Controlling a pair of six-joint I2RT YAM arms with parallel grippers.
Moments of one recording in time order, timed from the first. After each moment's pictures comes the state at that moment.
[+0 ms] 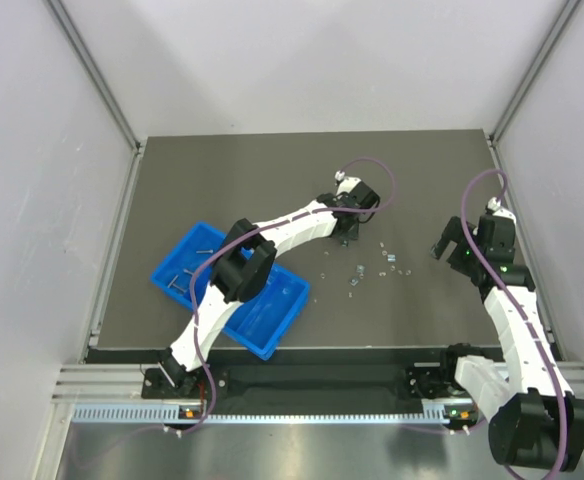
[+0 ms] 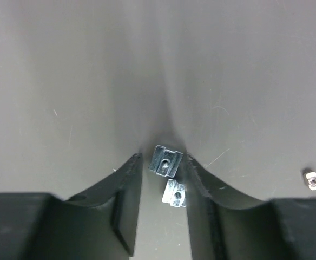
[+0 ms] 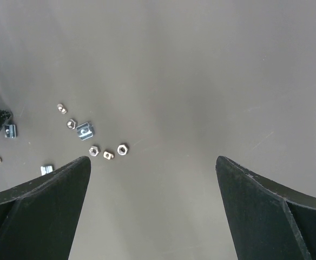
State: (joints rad) left arm -0.85 2.38 1.98 -0.65 -0.37 -0.63; right arm -0.10 0.89 0.68 -0.55 0.03 0.39
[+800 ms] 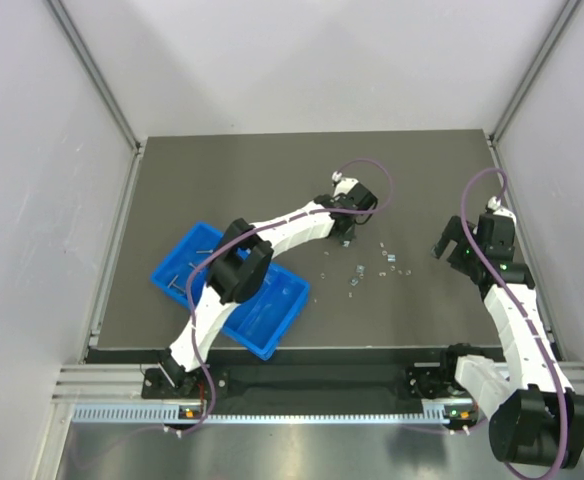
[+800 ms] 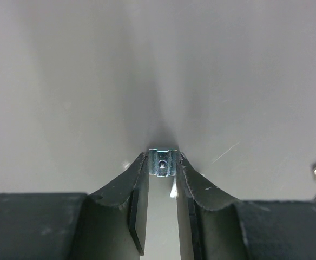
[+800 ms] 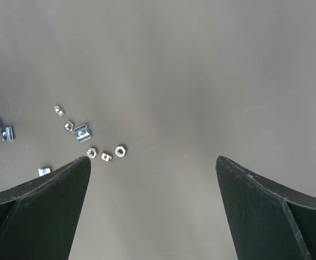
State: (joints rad) left arm -0.85 2.36 1.95 -0.64 -0.39 -0.63; right arm -0.10 0.91 0.69 -0.55 0.04 0.40
